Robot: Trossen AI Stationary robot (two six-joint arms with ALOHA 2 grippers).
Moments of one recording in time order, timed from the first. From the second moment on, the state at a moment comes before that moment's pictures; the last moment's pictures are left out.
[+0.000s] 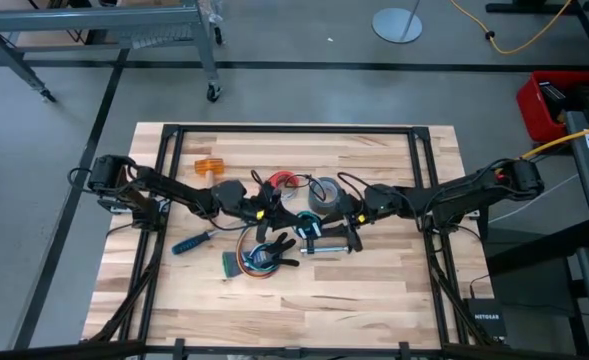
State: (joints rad) left arm -0.04 1.60 0.70 0.95 0.16 -0.63; right arm 0.05 1.27 0.49 0.45 -0.22 0.23
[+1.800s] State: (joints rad) left arm -0.05 1.60 0.70 0.96 0.18 -0.60; right arm 0.05 1.27 0.49 0.64 -0.19 0.26
